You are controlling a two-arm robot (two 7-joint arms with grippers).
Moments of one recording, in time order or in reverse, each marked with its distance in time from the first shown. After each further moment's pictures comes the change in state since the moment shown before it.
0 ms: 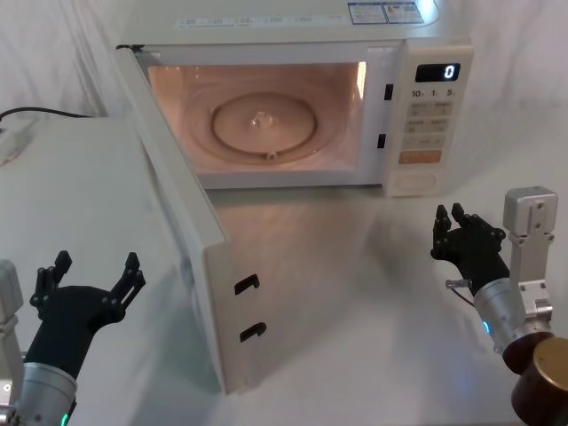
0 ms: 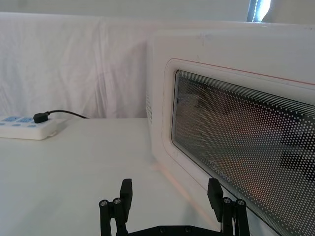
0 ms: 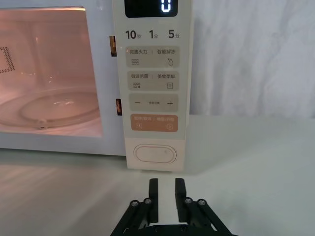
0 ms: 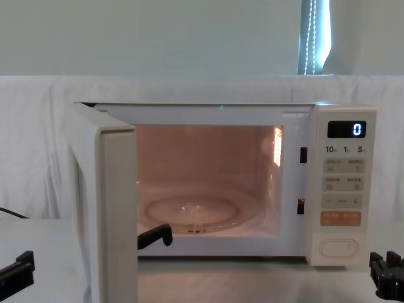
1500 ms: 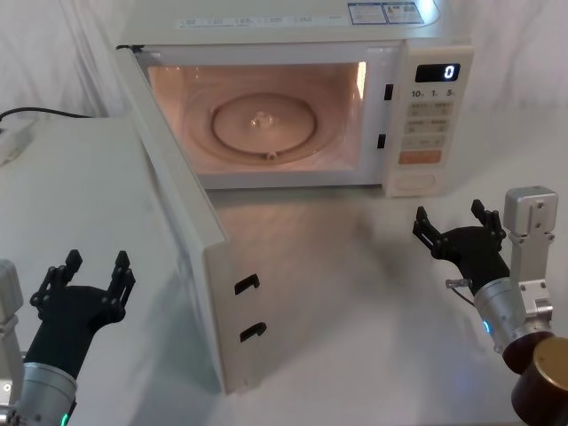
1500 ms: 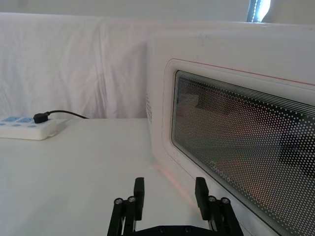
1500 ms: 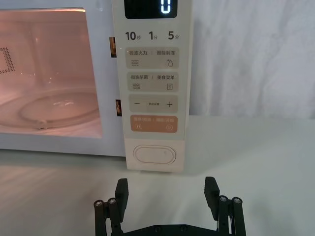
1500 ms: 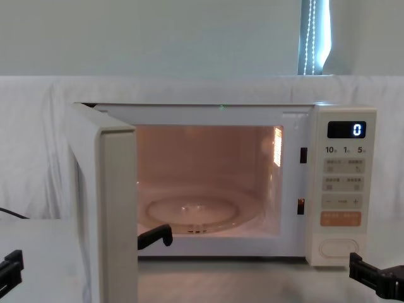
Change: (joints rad) left arm 0.000 0.000 0.000 0.000 0.000 0.000 0.000; right arm 0.000 0.000 0.000 -0.002 -0.001 0.000 -0.002
